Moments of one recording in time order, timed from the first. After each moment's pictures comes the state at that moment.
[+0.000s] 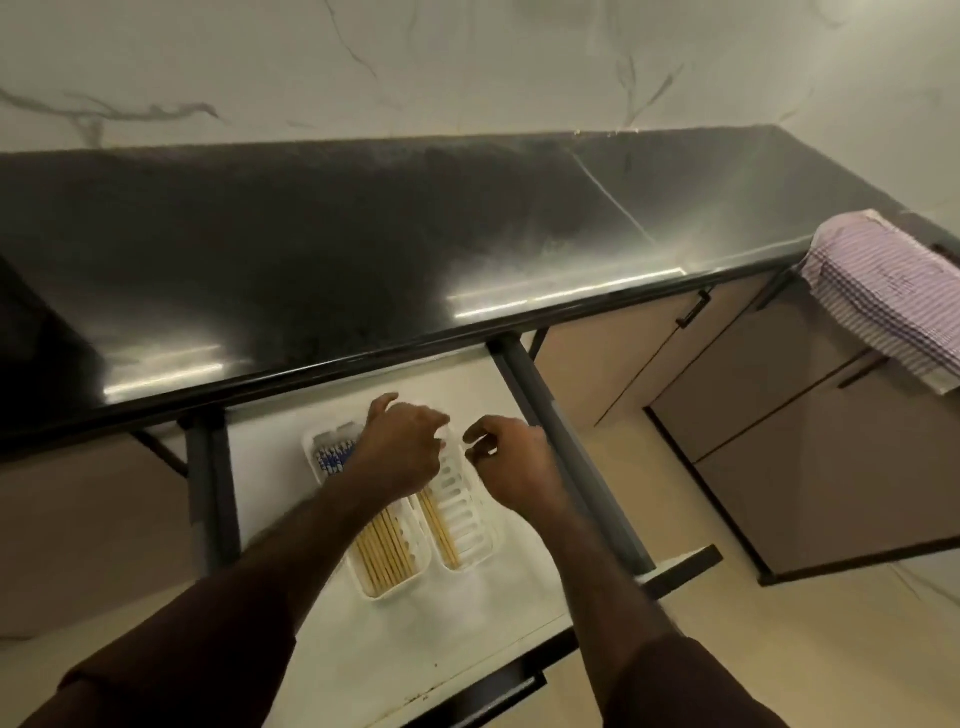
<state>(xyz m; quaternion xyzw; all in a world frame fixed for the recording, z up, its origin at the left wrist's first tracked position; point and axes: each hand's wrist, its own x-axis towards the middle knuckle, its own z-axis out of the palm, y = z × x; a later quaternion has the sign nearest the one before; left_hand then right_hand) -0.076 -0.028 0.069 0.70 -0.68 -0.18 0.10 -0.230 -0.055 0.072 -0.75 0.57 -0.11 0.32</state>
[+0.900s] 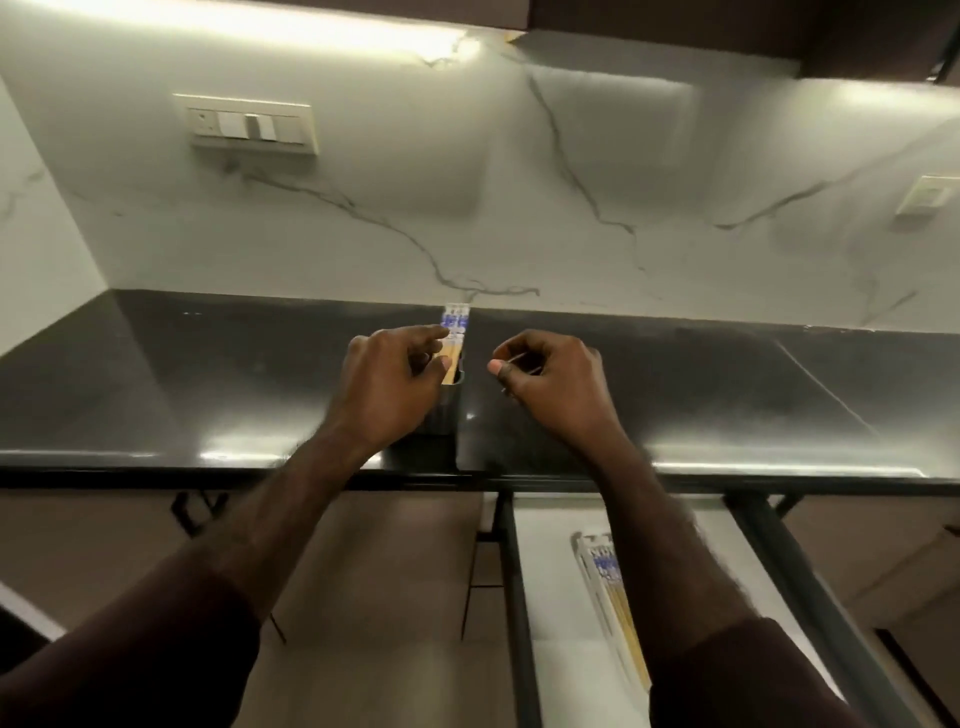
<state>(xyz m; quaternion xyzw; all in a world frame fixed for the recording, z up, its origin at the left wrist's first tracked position) 0.224 0.223 0.286 0.74 -0.48 0.05 0.46 0.081 0.111 0.296 -0.86 0.29 -0.31 0.29</state>
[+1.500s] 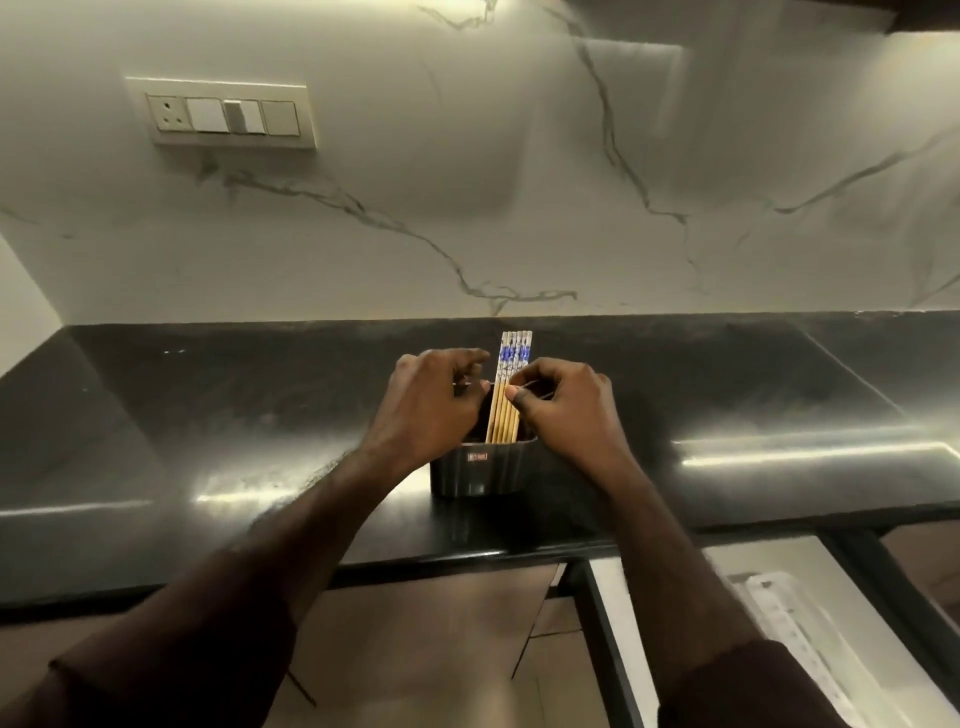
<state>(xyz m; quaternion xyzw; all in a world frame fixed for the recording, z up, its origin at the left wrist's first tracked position) 0.391 0.146 0.246 0.72 -0.56 -0.02 0.41 0.249 0.059 0.246 -0.83 0.36 -0.30 0.30</state>
